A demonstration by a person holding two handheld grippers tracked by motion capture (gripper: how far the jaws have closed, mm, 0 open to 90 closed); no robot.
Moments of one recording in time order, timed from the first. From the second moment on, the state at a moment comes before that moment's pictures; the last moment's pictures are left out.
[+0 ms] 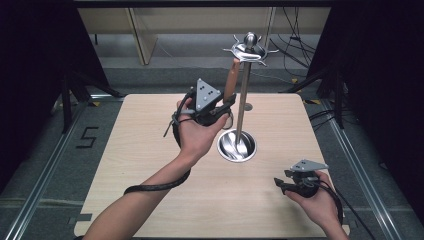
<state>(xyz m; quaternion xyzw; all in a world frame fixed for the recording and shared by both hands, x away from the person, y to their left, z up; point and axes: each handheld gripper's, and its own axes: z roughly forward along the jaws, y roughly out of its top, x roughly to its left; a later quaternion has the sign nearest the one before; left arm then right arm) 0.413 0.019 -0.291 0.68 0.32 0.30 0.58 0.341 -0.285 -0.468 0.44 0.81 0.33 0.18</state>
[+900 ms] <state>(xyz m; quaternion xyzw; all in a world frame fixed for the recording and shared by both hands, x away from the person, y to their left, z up) 0.423 0.009 -0.289 0.69 0.33 0.30 0.57 0.340 -0.284 -0.467 0.45 0.81 0.33 0.18</state>
